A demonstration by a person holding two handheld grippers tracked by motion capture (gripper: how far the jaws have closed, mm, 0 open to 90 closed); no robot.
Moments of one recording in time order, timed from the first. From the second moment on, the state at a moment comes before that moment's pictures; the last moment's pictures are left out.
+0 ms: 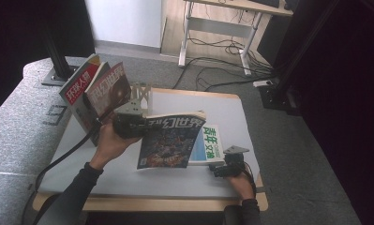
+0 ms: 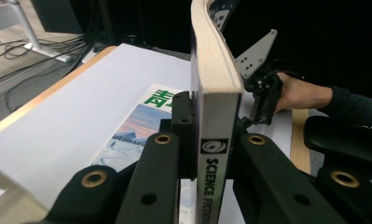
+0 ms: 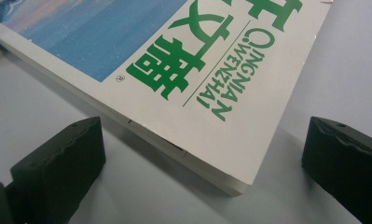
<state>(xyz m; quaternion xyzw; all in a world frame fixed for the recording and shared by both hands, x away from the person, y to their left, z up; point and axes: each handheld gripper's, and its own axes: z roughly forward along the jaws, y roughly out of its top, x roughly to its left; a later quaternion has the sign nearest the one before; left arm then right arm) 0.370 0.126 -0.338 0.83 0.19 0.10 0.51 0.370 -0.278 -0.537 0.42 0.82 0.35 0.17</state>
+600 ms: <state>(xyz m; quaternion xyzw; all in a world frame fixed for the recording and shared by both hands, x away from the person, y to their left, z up) 0.363 0.178 -0.315 0.81 0.25 0.13 0.51 0.370 -0.278 -0.537 0.42 0.82 0.35 0.17</state>
